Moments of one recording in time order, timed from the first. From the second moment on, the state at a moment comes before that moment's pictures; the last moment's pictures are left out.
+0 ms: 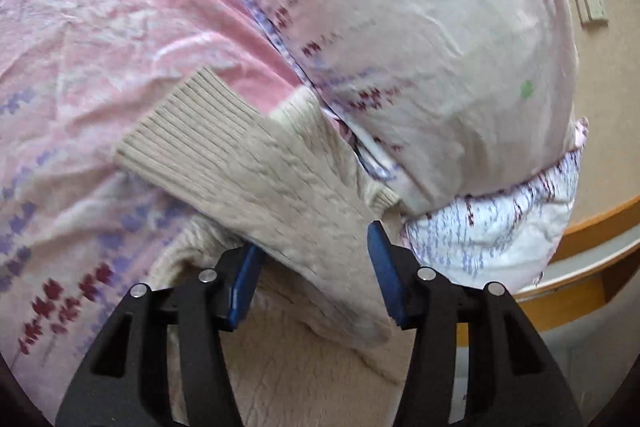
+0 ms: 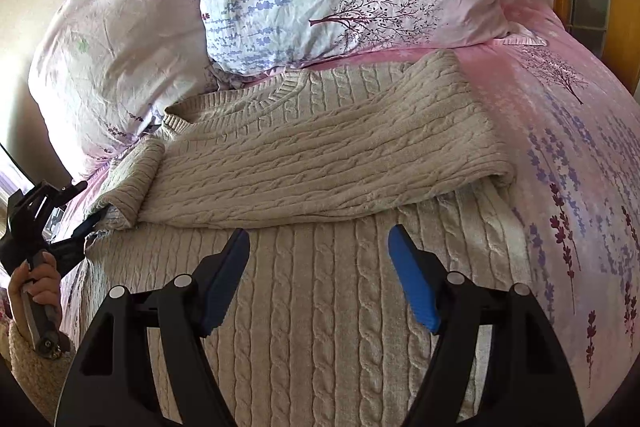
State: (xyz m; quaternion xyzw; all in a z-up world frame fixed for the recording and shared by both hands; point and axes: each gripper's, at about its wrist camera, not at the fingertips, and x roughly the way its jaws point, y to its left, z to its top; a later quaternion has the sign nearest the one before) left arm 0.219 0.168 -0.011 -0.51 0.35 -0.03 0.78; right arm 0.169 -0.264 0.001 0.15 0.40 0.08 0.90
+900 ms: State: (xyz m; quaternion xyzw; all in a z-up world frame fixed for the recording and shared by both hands) left arm 0.220 0.021 0.056 -0.16 0.39 -0.22 0.88; right arm 0.193 -0.327 0.018 0.23 0.38 0.10 0.89
